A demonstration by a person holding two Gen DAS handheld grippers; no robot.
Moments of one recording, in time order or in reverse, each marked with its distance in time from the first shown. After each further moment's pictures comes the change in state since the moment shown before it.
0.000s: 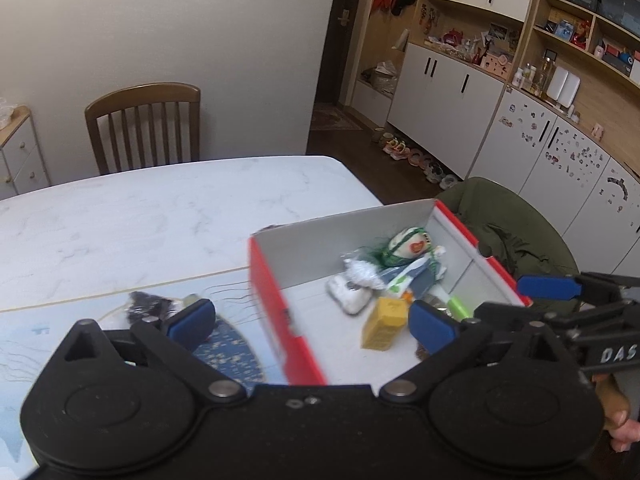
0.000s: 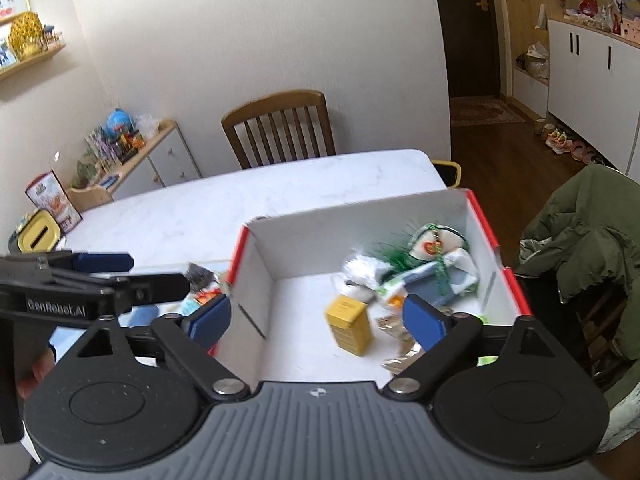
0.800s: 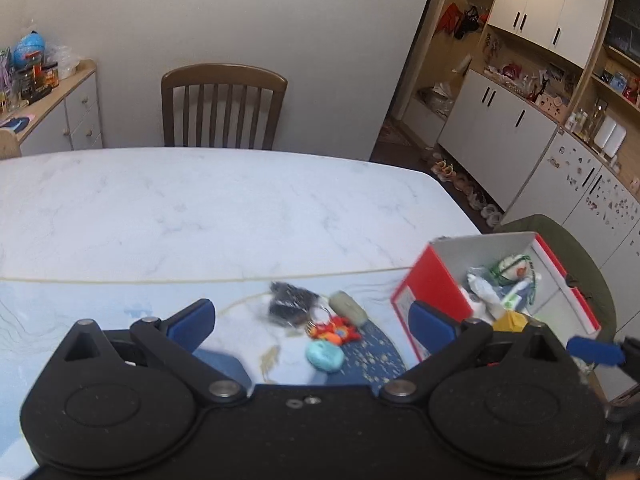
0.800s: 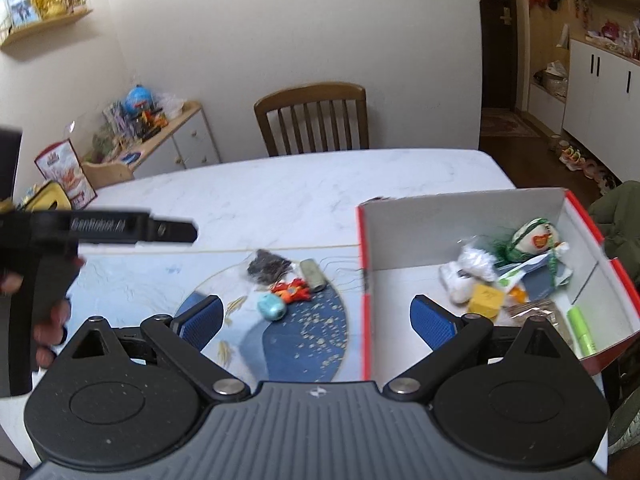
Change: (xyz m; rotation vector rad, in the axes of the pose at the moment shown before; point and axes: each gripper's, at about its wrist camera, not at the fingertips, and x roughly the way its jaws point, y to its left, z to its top) left arm -0.009 0.162 -0.010 -0.149 -0.010 0.059; right arm 0.050 0.139 -0.026 -0.075 0.015 -0.026
